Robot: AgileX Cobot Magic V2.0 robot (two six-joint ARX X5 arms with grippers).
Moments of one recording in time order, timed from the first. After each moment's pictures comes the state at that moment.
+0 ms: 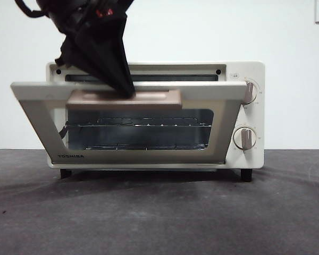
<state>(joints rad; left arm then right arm) -0.64 1.48 1.22 -0.78 0.34 0.10 0.29 0.44 0.74 -0.88 -0.40 0.41</state>
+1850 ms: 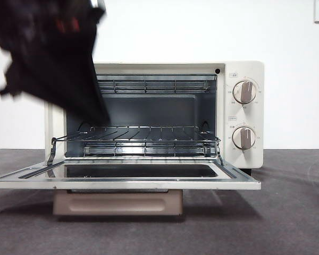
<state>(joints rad) -0.76 1.19 0.87 -0.63 0.34 -0.22 0.29 0.48 0.74 -0.86 -0.56 0.40</state>
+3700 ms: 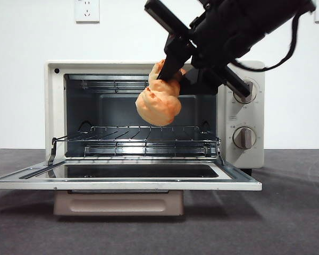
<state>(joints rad) -0.76 0.51 0.93 -0.98 0.05 -0.27 0.75 1.39 0.74 0.30 -0.02 0.66</state>
